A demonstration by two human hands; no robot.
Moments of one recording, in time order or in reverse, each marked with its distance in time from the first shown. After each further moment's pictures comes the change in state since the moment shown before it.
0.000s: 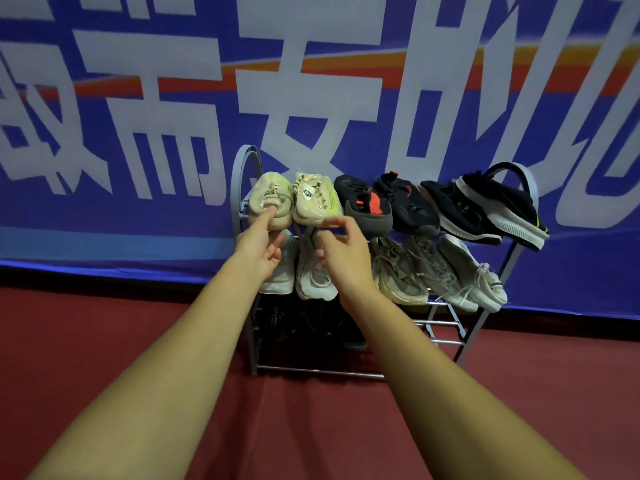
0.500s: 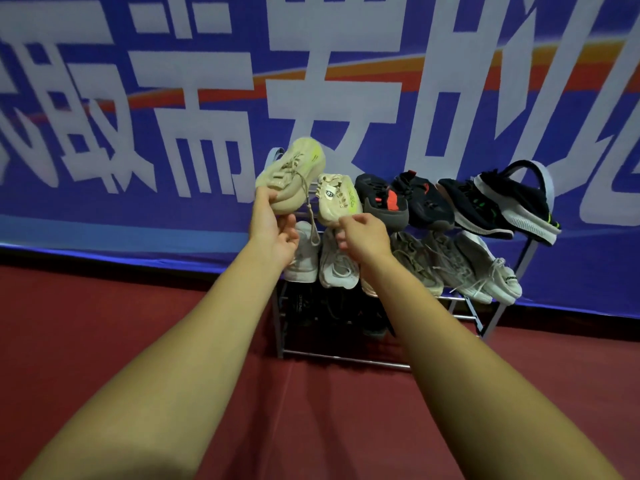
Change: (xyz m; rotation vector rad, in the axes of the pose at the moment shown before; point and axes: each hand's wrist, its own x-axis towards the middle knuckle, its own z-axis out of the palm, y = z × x) left_hand -0.074 0.029 -0.005 -0.232 -0.012 0.034; right_hand 0.003 -0.026 0.000 -0.074 -0.018 0.159
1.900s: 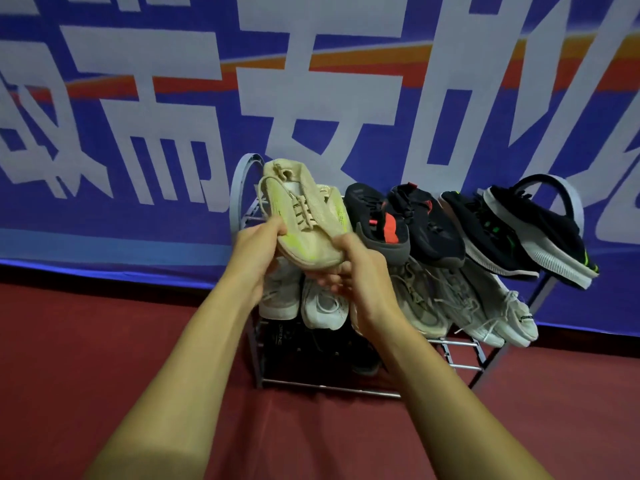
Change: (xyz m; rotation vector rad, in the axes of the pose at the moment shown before) left_hand 0.079 -0.009 0.017 0.654 -0.047 0.224; right_hand 0.036 0.007 -0.010 0.316 -0.195 0.025
